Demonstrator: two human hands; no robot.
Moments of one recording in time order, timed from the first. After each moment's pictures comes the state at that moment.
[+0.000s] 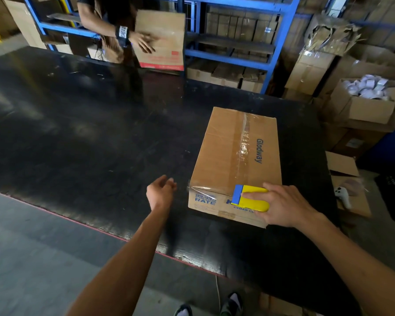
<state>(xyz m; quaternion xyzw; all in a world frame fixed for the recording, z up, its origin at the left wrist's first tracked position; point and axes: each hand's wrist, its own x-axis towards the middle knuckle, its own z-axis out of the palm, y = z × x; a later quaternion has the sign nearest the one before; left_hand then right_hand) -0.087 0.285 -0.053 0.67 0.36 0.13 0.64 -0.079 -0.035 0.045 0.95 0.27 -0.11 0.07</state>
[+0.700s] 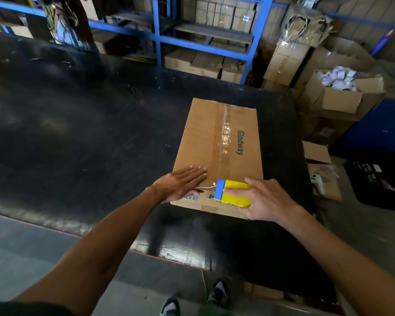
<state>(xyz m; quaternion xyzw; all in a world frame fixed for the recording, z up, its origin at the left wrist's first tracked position) -0.026 0.265 -0.080 0.89 -0.44 0.10 0.01 -0.086 -0.030 0.052 0.95 0.29 -0.09 0.10</state>
